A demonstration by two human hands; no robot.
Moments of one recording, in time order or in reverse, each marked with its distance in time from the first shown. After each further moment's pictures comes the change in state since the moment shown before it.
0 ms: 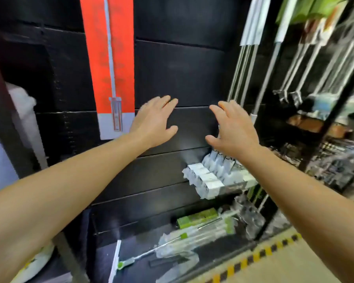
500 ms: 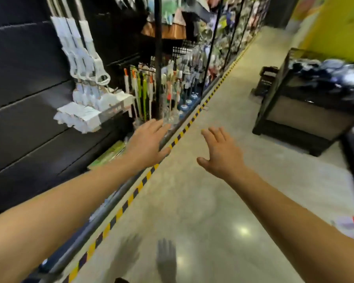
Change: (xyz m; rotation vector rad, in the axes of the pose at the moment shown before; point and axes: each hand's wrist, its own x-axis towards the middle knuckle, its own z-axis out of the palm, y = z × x) left_hand -0.229 0.372 0.097 -0.315 -0.476 0.606; right_hand -0.492 0.097 -0.086 -0.044 -0.497 0.754
